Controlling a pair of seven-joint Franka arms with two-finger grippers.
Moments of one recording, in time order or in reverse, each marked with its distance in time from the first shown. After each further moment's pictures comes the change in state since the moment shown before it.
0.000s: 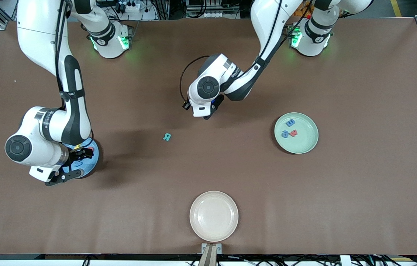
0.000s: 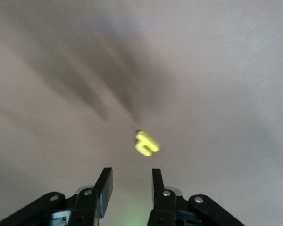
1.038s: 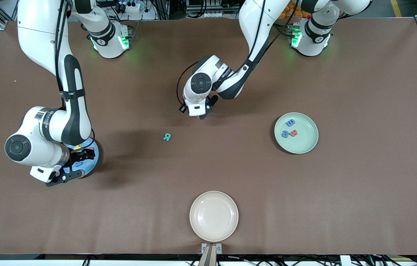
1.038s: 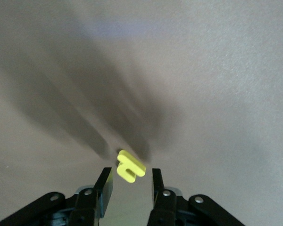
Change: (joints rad) left arm -0.123 0.088 0.071 0.005 0.000 0.136 -0.033; right arm -0.002 -0.001 0.008 0.005 0.036 0.002 0.000
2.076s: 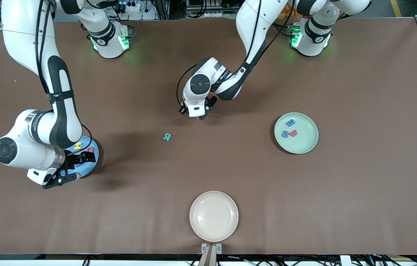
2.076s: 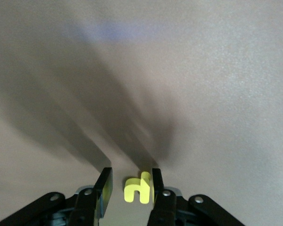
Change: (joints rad) left arm -0.016 0.034 0.000 0.014 0.000 0.033 -0.024; right arm -0.177 -0.024 0.189 0.032 0.008 0.006 0.013
